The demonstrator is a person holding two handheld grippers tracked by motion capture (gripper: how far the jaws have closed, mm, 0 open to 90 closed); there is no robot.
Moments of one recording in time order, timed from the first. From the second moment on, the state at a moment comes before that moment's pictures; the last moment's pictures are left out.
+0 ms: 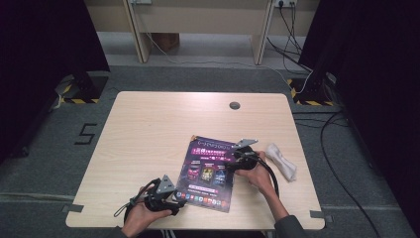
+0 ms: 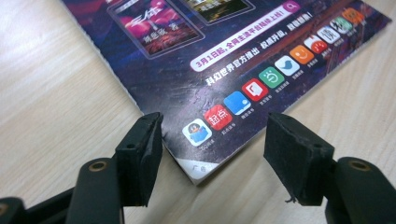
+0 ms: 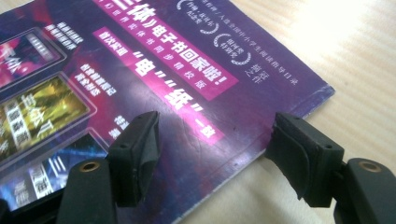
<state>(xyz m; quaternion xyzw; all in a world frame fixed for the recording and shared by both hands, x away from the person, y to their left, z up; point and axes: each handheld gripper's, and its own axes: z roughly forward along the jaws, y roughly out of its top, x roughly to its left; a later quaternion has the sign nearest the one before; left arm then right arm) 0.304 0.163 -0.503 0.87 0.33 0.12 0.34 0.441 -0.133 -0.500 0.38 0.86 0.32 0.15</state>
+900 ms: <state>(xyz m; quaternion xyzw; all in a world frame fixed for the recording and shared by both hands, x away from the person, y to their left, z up) 0.292 0.141 -0.504 0.87 0.30 0.11 0.37 0.398 -0.151 -0.504 0.38 0.85 0.34 0.10</state>
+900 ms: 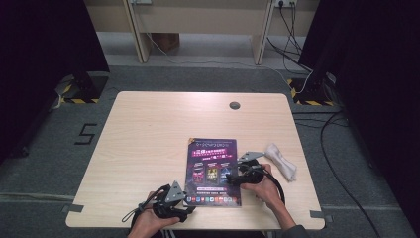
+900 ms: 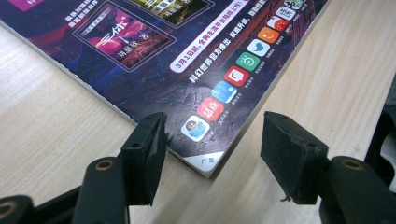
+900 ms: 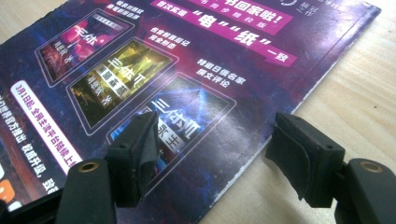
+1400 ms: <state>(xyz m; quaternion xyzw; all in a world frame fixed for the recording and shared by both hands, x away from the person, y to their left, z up) 0.298 0.138 -0.505 0.87 0.30 0.11 0.38 0.401 -0.147 -0.504 0.37 0.85 0.34 0.12</state>
